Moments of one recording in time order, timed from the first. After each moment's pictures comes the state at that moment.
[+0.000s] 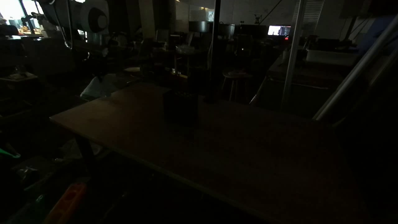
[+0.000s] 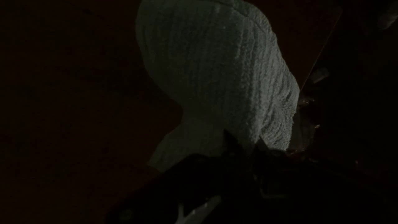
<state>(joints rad) 0.34 0.51 0.31 -1.75 0.06 2.25 0.12</state>
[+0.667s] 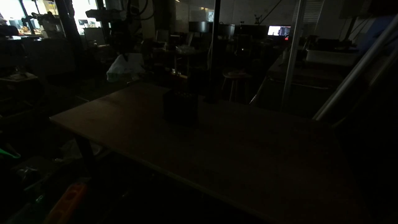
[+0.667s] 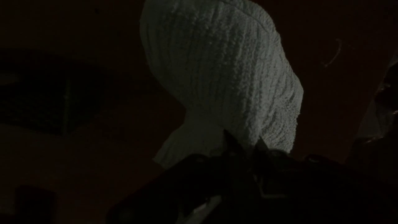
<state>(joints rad) 0.26 0.25 0.16 -1.79 -0.05 2.00 0.14</state>
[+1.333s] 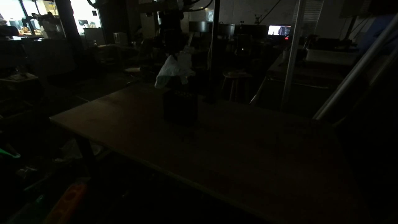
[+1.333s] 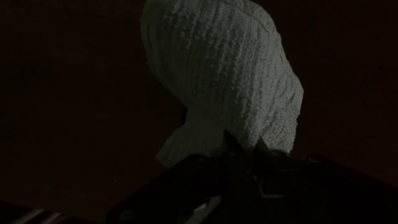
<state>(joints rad) 0.03 0.14 0.02 -1.89 -0.14 1.97 -0.10</state>
